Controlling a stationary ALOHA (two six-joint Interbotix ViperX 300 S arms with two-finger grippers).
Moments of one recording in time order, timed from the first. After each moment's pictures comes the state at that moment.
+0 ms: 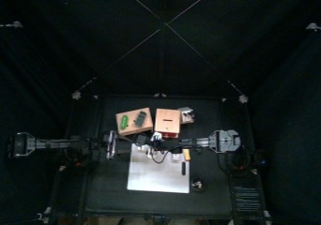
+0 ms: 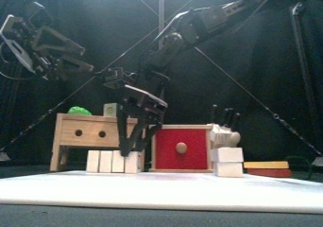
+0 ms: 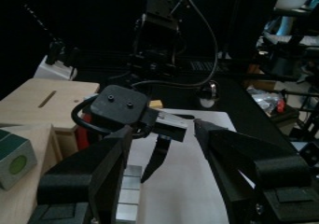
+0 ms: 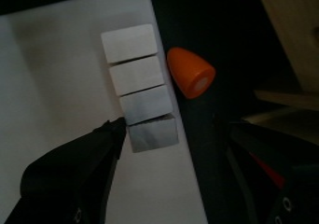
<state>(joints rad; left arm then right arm) 0.27 -0.65 1.33 0.41 -0.61 -0.39 -0.09 0.41 0.01 -0.32 0.68 0.37</state>
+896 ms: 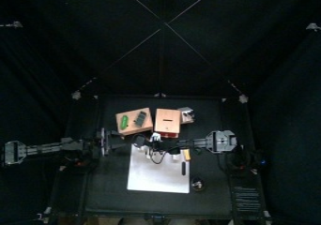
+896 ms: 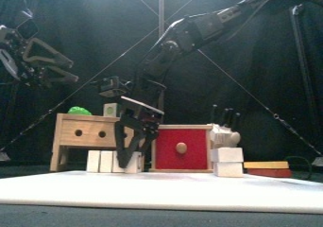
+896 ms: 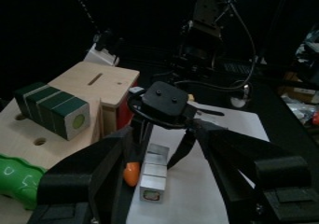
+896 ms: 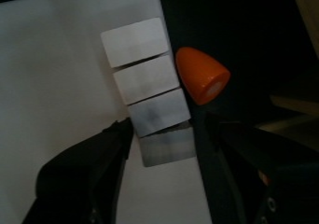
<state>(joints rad) 0.36 -0.84 1.42 0.39 -0.57 -0.39 -0.08 0.48 -0.01 -0.31 0.69 0.37</state>
